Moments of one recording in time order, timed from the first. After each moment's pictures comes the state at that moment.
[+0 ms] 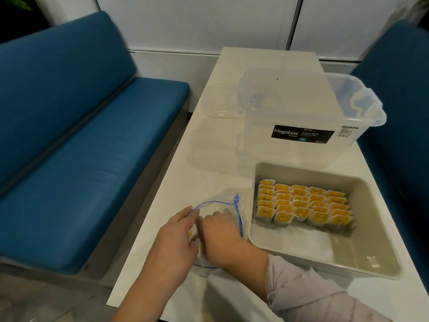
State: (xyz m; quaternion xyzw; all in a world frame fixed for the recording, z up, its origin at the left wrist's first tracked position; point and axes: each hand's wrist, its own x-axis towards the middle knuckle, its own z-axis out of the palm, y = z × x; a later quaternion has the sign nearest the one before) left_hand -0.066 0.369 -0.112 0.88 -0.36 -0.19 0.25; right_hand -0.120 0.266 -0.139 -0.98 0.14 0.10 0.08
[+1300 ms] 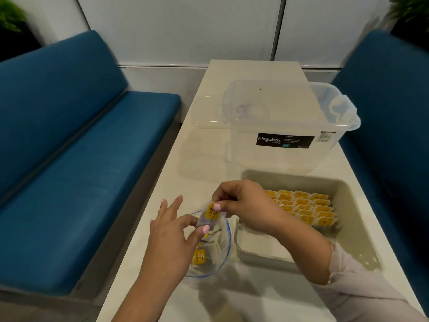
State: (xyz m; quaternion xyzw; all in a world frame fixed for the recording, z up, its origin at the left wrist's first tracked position) left_hand -0.076 0.350 -0.093 0.87 -0.36 -0.16 0.31; right_hand -0.162 0.194 -0.065 -0.82 0.20 -0.07 0.53
